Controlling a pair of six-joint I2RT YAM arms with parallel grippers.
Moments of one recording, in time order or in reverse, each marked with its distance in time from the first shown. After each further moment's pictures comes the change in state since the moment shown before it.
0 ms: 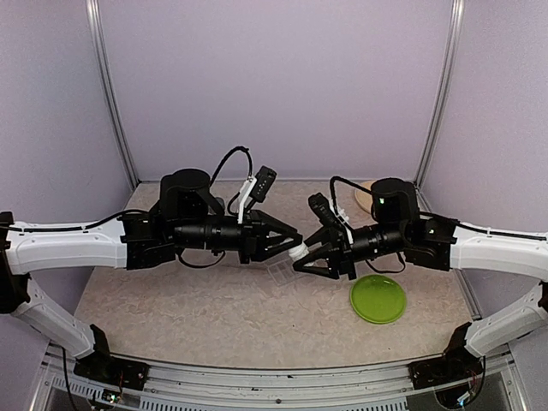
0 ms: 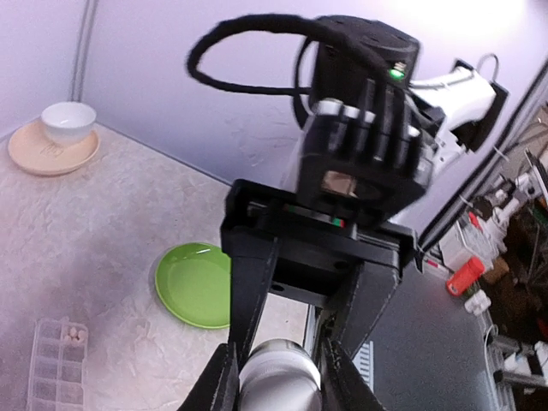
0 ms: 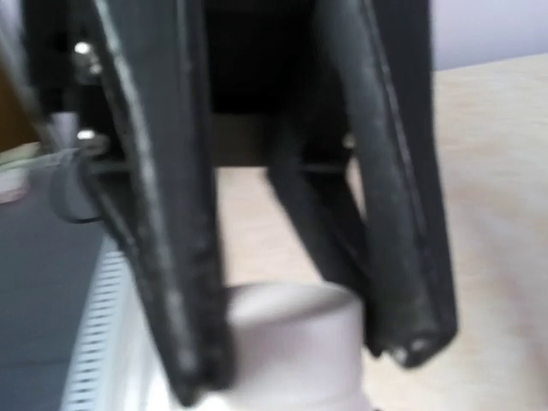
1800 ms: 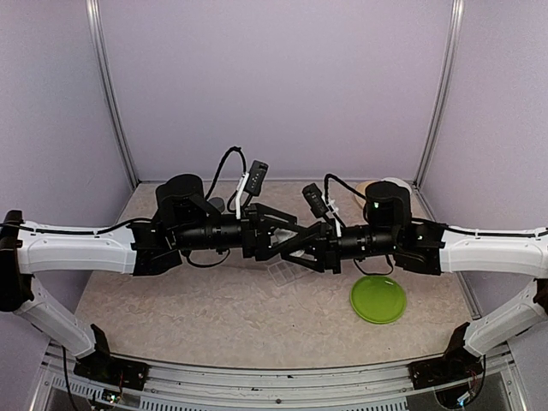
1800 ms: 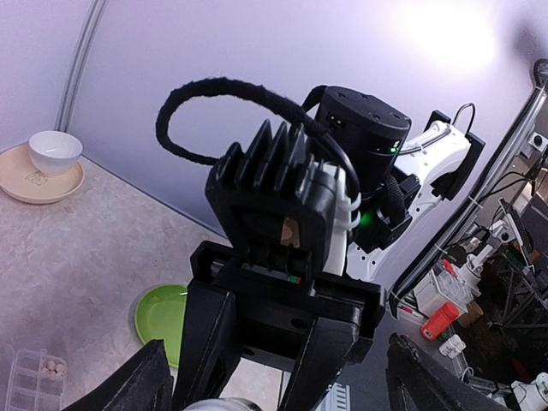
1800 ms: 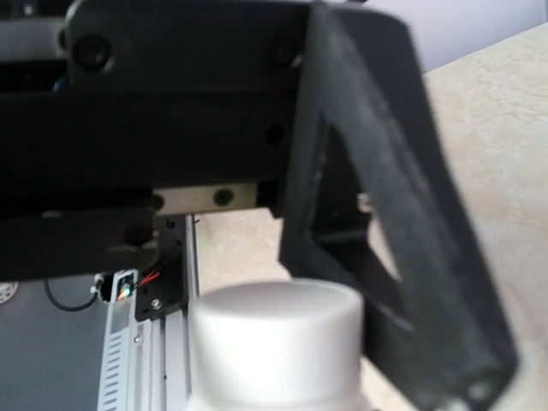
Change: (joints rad) left arm 0.020 0.038 -0.069 0.284 0.009 -0.175; right arm 0.031 0.059 -0.016 0.179 0.154 0.256
